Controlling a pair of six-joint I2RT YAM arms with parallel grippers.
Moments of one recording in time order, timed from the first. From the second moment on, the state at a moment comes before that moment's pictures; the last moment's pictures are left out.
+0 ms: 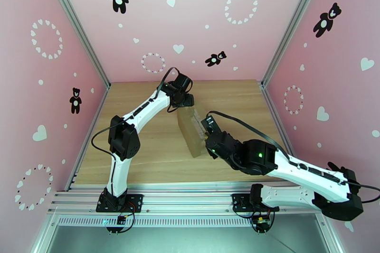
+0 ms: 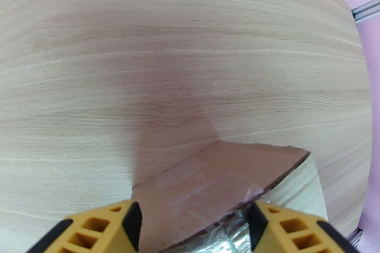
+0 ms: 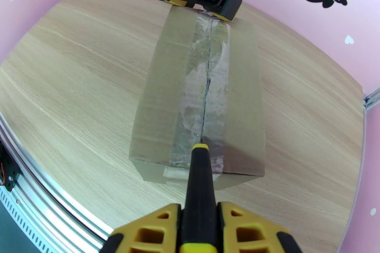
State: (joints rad) left arm -0.60 2.12 2.03 -0.93 -0.06 -0.60; right arm 1.21 1.06 1.16 -0.98 0.59 0.39
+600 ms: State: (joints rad) left arm -0.60 2.12 2.03 -0.91 -0.10 -0.64; right arm 1.28 1.03 1.16 -1.06 0.63 0.46
